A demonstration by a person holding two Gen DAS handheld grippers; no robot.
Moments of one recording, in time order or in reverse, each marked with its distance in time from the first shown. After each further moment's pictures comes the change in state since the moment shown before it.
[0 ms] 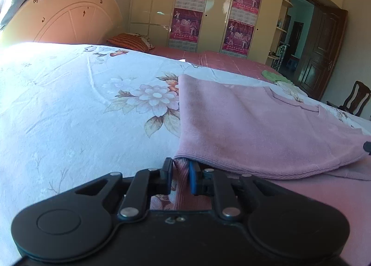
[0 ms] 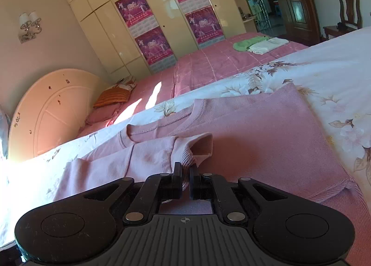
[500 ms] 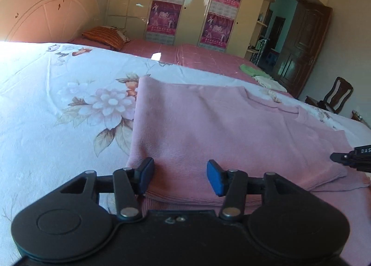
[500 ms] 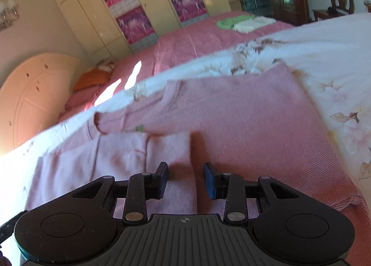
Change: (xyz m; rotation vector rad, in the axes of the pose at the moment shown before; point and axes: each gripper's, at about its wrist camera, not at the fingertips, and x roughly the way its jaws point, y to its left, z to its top) left arm 0.037 -0.027 0.020 0.027 0.027 -0.127; right arm 0.048 -0.014 0.019 -0.019 0.134 -0.041
